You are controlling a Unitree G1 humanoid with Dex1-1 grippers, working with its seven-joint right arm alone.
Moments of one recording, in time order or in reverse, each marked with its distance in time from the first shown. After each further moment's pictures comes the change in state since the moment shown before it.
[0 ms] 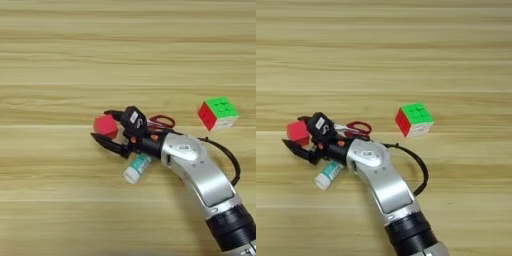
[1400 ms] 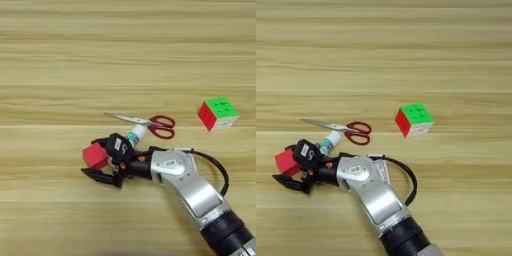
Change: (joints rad) arm 0.003 -0.016 0.127 0.138 -0.055 -0.069 0.070
